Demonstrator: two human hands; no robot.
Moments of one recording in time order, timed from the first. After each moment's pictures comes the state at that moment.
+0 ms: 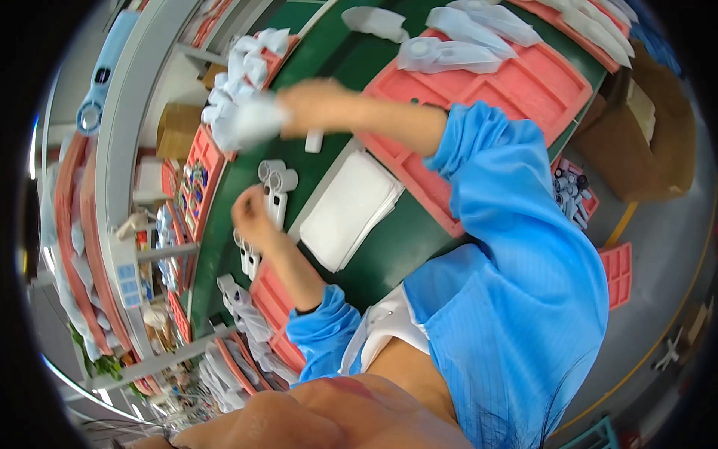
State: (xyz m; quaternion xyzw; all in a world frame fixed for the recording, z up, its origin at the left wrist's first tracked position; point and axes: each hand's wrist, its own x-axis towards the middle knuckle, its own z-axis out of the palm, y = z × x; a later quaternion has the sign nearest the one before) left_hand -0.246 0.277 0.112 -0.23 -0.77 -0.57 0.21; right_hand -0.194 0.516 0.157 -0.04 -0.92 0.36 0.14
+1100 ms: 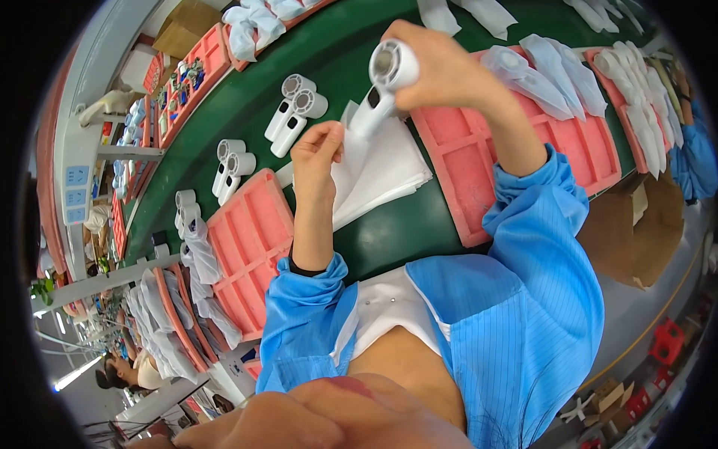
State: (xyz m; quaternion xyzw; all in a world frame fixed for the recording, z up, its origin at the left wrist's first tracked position) left_hand -0.204 0.302 0.080 -0.10 -0.63 -0.75 -0.18; right_hand -0.160 0.533 0.164 0.09 -0.90 0.40 0.17
